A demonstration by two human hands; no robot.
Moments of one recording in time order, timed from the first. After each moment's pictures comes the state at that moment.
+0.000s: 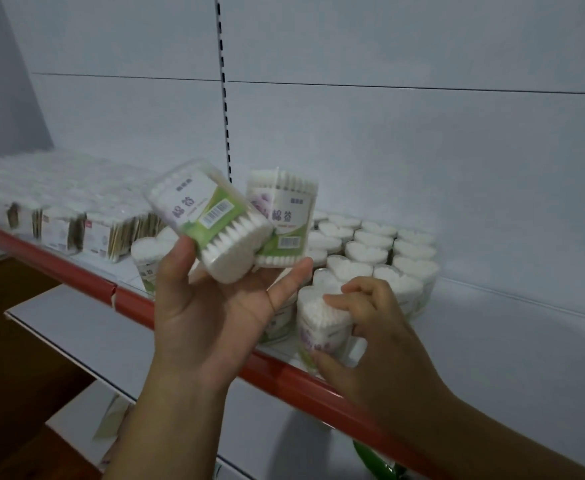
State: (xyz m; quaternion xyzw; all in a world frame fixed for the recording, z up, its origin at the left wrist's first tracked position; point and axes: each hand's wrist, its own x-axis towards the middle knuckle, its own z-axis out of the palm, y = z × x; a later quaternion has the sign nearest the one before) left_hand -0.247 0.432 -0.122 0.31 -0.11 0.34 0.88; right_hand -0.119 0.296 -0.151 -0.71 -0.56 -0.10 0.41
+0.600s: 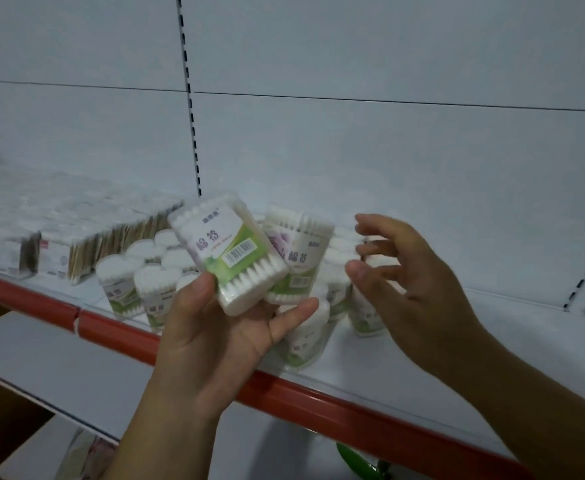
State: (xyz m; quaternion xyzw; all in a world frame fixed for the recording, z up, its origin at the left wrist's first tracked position) left_hand -0.241 0.422 -0.117 0.38 -0.19 0.26 0.87; right_hand -0.106 0.281 -0.087 -0.67 -0.52 -0.07 0.53
